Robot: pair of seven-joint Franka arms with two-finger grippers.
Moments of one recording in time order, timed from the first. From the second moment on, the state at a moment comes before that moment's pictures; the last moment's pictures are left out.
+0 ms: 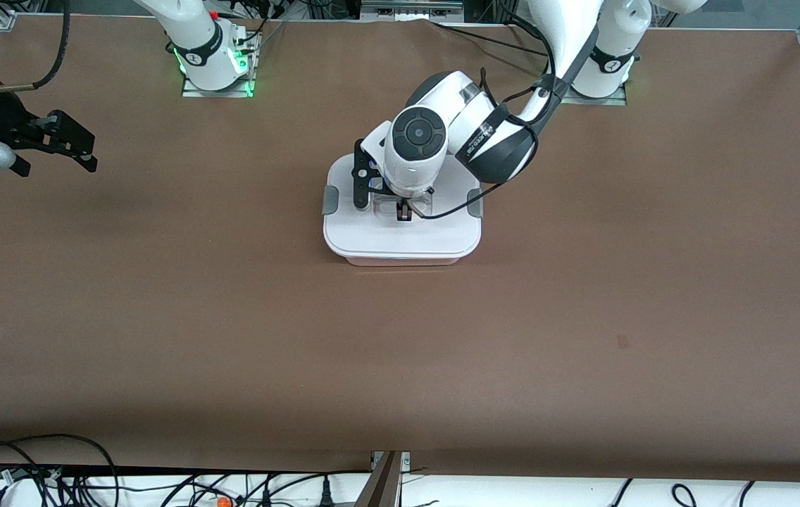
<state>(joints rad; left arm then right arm) -0.69 0.62 -0.09 -1.36 -0.17 1.88 0.84 0.20 -0.01 -0.09 -1.56 -0.02 1.61 0.01</state>
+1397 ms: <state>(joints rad) -0.69 0.62 -0.09 -1.37 -0.17 1.89 0.78 0.20 -0.01 -0.10 -1.56 -0.02 1.61 0.01</state>
